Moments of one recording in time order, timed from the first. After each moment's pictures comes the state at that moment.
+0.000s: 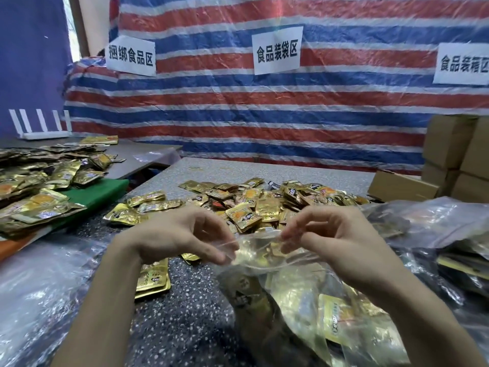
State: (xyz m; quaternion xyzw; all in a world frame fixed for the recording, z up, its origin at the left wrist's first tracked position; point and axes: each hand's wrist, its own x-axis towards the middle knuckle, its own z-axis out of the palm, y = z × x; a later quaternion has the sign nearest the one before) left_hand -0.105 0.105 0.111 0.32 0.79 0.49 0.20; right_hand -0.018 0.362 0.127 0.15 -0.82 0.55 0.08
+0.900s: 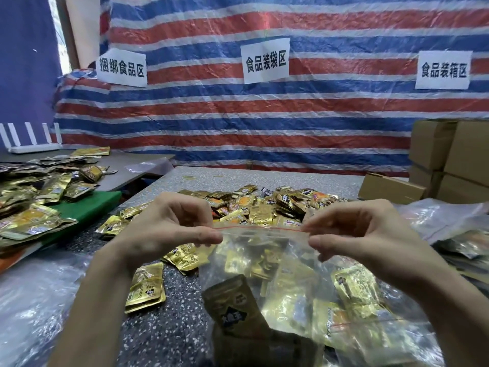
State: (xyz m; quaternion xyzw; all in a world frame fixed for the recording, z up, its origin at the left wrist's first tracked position) left_hand -0.090 0.109 0.129 0.40 0.74 0.55 0.01; right_hand -0.003 0.394 0.148 0.18 -0.82 0.53 0.10
